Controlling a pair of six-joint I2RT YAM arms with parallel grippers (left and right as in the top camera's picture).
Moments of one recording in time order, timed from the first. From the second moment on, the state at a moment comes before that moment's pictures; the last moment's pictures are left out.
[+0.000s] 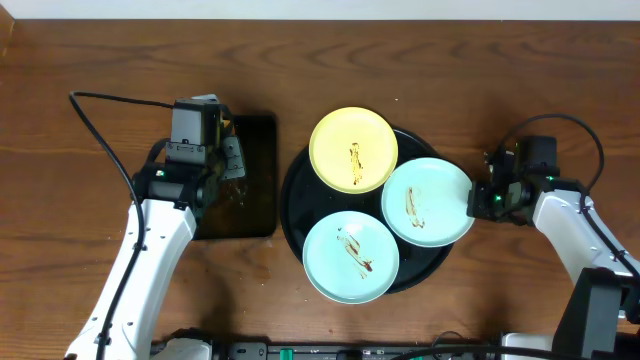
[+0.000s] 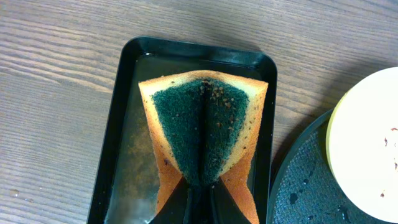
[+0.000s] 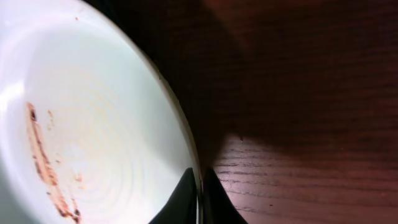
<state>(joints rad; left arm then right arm) -0.14 1.32 1.05 -0.68 -0.11 -0.28 -0.11 1.54 0.81 -0.58 -0.24 0.08</state>
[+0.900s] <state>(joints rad) -0.14 1.35 1.05 -0.81 -0.06 -0.28 -0.11 1.54 0.81 -0.59 -0.24 0.08</state>
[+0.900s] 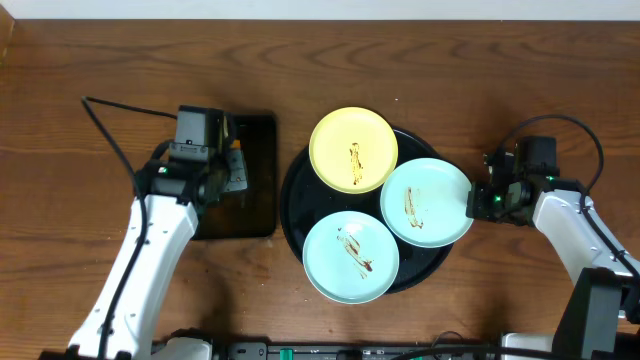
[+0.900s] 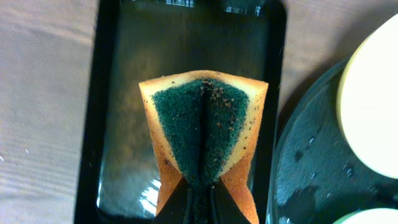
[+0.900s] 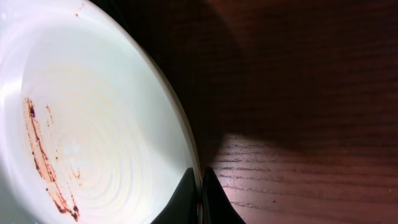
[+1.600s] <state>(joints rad) -0.24 1.48 1.16 -0.83 0.25 -0.28 -0.11 1.54 0.81 -0.59 -0.24 0.08</state>
